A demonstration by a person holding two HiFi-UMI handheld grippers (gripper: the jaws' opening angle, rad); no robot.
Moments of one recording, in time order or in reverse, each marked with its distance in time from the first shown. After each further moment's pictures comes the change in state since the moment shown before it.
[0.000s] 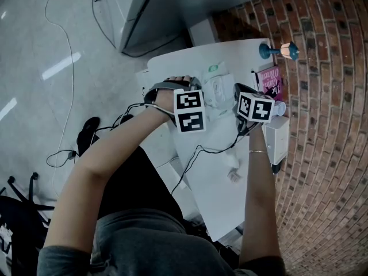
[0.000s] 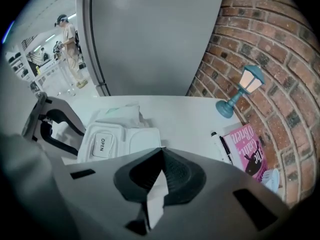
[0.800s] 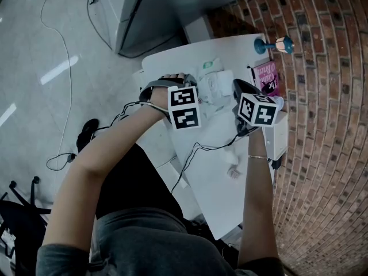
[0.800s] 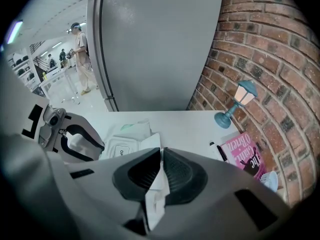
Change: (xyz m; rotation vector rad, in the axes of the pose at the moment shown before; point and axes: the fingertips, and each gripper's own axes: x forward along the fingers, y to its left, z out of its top) left arm 0.001 0.000 -0.001 0.004 0.002 0.003; right arm -0.034 0.013 0.016 0.016 -0.102 0.050
